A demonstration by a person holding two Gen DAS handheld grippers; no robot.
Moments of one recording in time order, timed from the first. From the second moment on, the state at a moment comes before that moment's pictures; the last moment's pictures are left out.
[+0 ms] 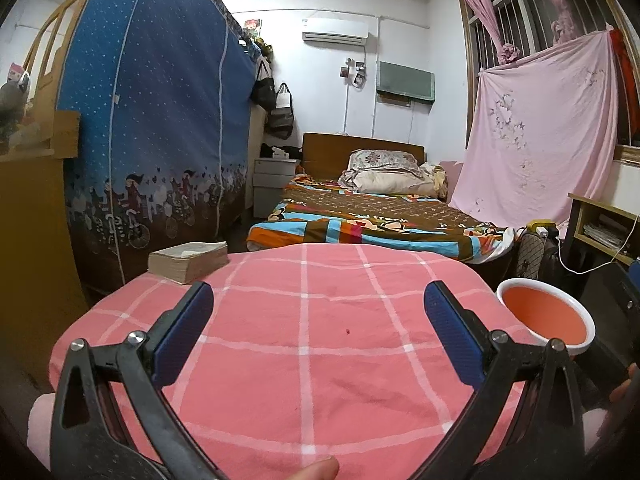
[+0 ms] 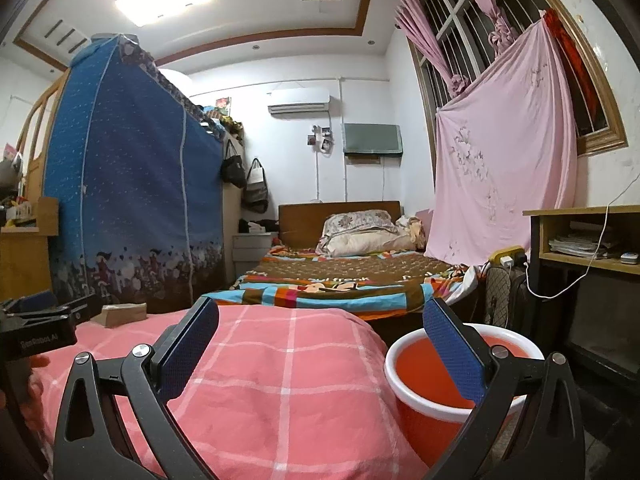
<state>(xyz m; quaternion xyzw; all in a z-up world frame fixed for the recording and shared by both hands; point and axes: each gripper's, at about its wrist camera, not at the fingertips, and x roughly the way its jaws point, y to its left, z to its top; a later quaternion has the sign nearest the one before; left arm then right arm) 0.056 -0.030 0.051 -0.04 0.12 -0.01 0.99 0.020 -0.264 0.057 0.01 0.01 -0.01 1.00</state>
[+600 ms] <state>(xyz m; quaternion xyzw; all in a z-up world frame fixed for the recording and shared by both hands) 0.033 -0.023 0.029 -0.02 0.13 0.00 0.99 0.003 -0.249 0.026 0.01 0.03 -0.02 1.00</state>
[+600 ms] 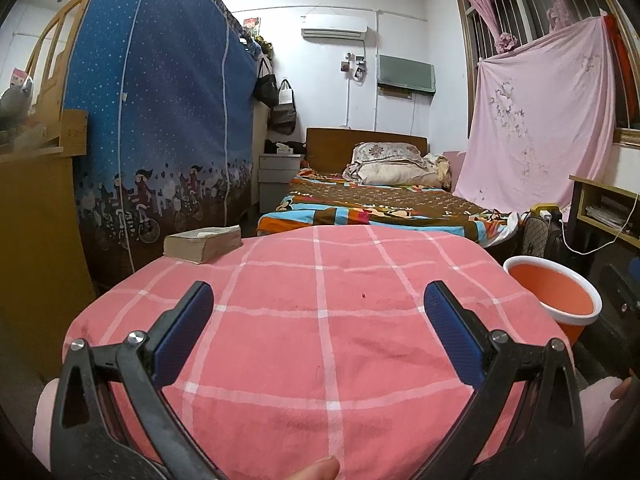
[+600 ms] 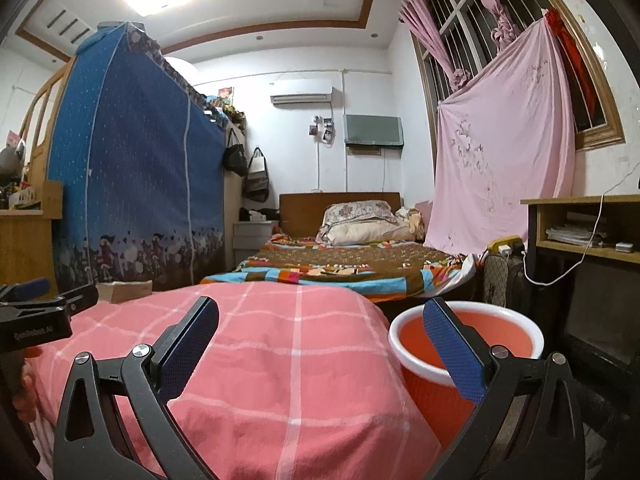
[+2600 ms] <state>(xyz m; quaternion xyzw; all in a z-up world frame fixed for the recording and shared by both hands) 0.026 -0.028 0.011 -0.02 0.13 0.00 0.99 -0.002 -0.257 0.005 0.02 0.03 -0.02 1.00</state>
